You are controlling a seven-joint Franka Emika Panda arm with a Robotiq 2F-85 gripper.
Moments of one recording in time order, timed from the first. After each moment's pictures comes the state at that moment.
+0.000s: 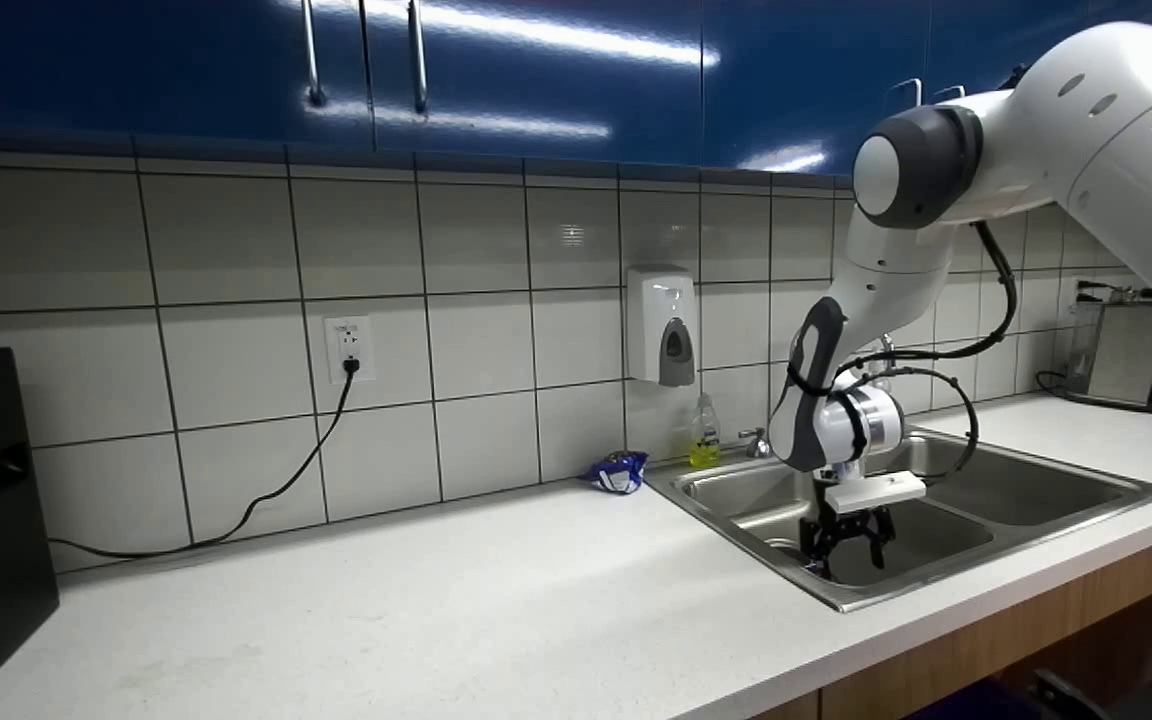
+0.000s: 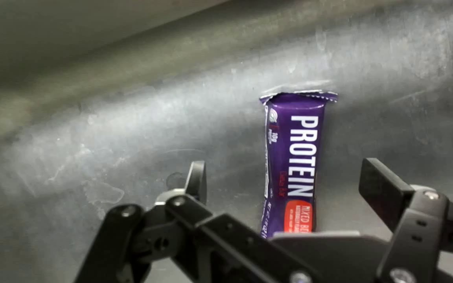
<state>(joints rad) -0.19 0.78 -0.19 -1.94 -0.03 2.63 -0.08</state>
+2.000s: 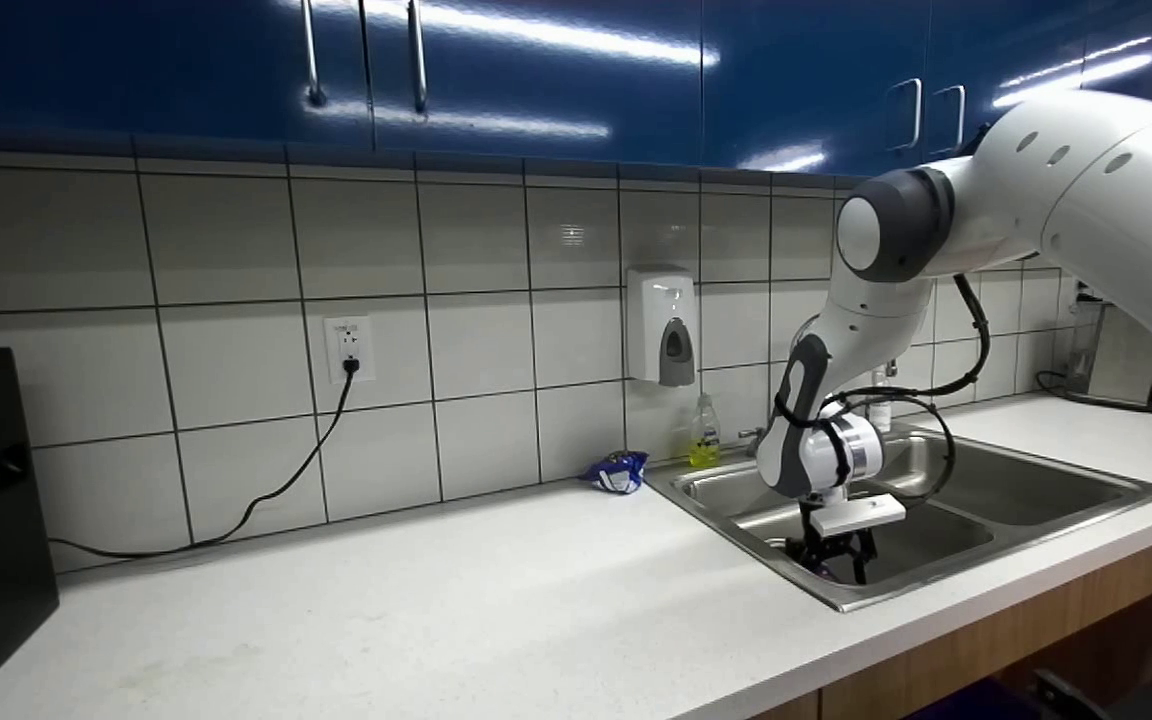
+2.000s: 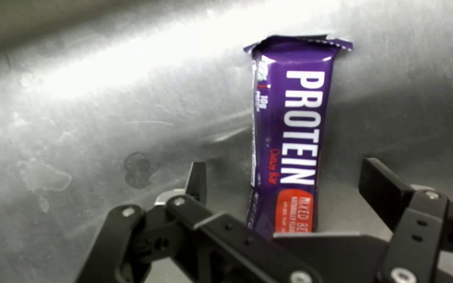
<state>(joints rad) -0.20 0.95 -0.17 -1.77 -0.02 2.63 -0.07</state>
